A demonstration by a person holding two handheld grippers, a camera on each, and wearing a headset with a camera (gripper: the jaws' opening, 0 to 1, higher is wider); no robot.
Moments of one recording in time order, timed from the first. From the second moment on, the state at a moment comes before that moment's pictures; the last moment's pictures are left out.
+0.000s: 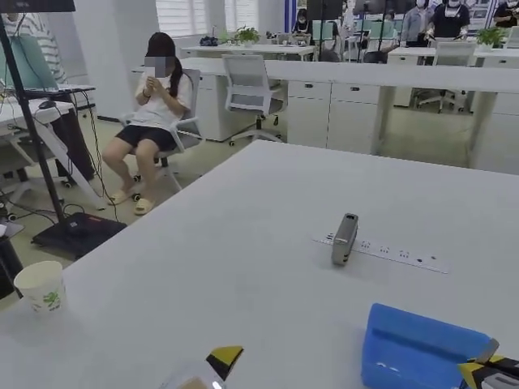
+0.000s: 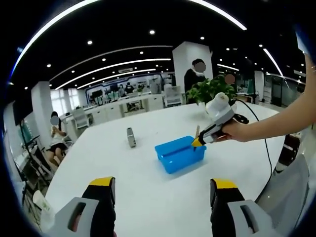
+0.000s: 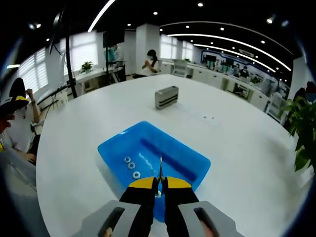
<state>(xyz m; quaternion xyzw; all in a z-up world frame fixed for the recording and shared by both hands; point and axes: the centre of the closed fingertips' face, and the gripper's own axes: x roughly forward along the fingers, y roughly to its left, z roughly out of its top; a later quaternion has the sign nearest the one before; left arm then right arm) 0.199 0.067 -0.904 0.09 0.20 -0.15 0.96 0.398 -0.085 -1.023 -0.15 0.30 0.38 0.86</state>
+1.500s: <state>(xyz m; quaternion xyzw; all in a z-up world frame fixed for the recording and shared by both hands) 0.230 0.039 -0.824 0.07 0.18 -0.27 0.94 0.382 -0.083 -0.965 -0.09 0.26 0.40 0.87</state>
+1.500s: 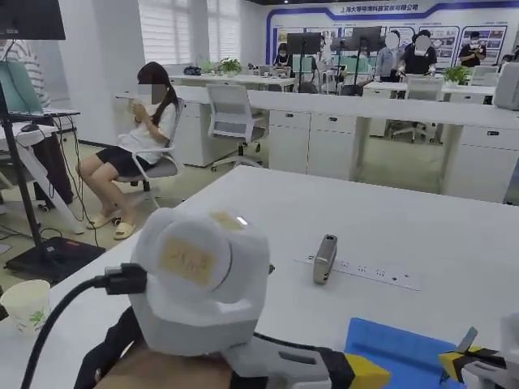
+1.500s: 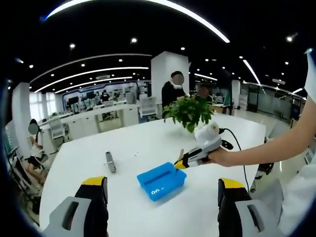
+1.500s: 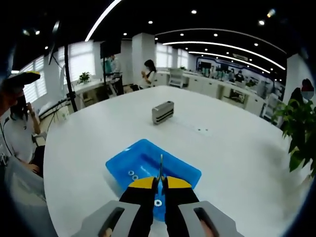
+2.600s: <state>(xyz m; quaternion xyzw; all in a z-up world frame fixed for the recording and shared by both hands) 0.188 -0.079 -0.839 0.05 0.24 -0.60 0.76 0.171 -0.032 -0.888 -0.10 0.27 0.73 0.63</state>
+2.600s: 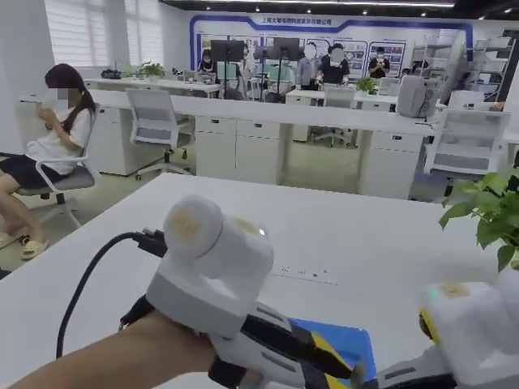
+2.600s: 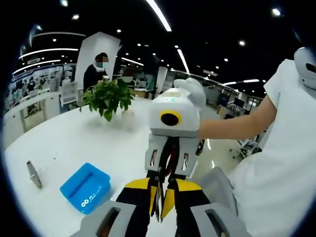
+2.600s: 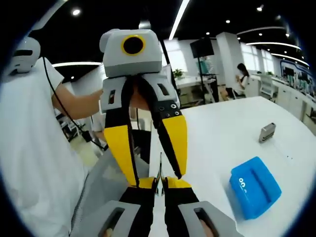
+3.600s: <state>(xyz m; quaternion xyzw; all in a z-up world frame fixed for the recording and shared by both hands) 0.188 -0.072 -0.833 0.06 0.24 -0.60 0.76 0.166 -0.036 -0.918 -0.14 0.28 0.72 0.62</state>
